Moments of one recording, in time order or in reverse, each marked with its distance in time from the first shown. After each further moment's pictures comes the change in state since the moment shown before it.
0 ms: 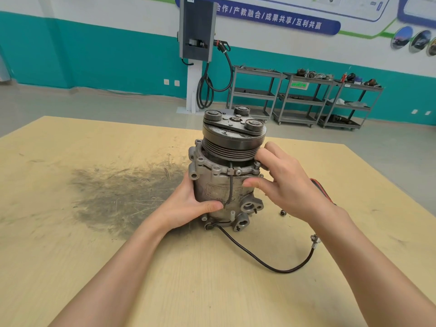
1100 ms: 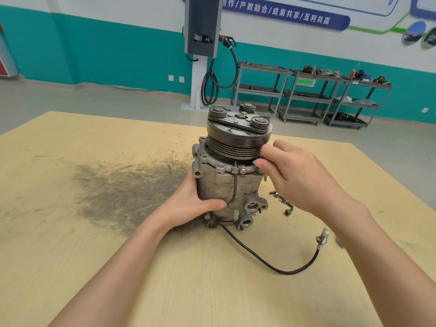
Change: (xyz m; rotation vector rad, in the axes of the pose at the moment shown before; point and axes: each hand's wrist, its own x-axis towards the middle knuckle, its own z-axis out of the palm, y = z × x) left_hand 0.003 -0.007 0.000 -0.044 0.003 -0.025; right_hand 0.005 -0.015 -0.018 -0.242 -0.090 0.112
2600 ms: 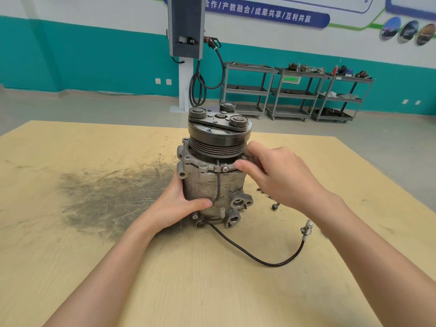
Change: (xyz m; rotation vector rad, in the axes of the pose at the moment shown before) left_hand 0.003 -0.011 -0.001 0.009 0.005 -0.020; right_hand -0.005 0.004 0.005 0.067 0.035 0.068
